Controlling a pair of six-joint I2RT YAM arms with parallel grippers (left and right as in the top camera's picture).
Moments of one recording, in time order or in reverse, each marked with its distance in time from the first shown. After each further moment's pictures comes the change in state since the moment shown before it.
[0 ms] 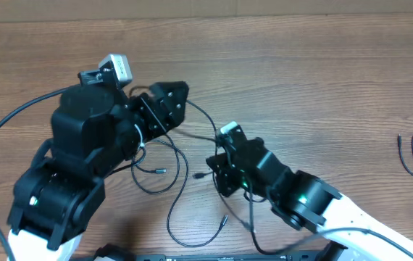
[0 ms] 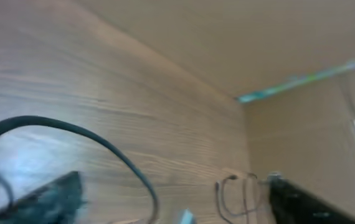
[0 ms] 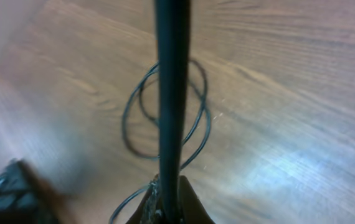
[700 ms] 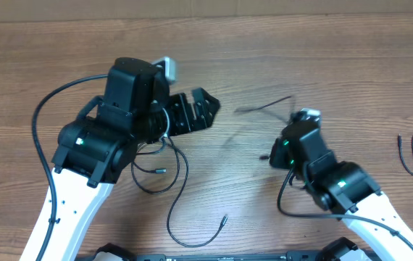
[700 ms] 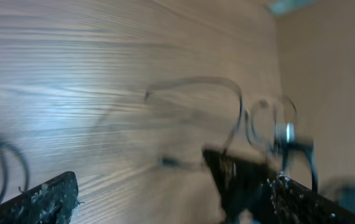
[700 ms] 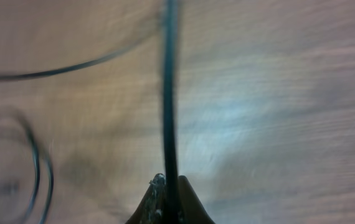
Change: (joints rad) left arm -0.016 0.187 0.000 -0.089 0.242 0.224; right arm -0.373 -0.073 0.000 -0.286 0.263 0.215
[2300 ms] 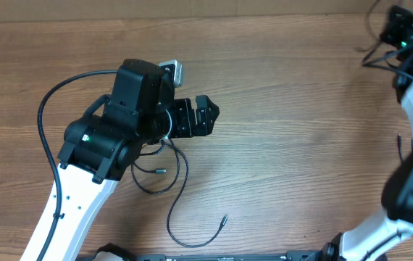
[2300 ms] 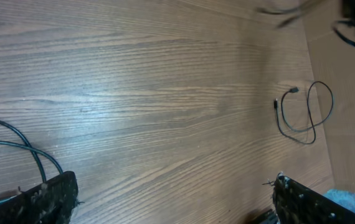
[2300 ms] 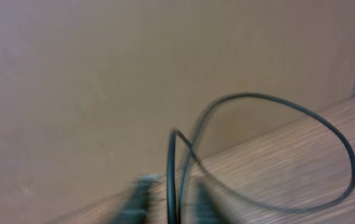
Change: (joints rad) left arm -0.011 0.019 0.000 -0.037 -0.087 0.114; right arm -0.866 0.860 0.615 0.831 -0.445 -0.271
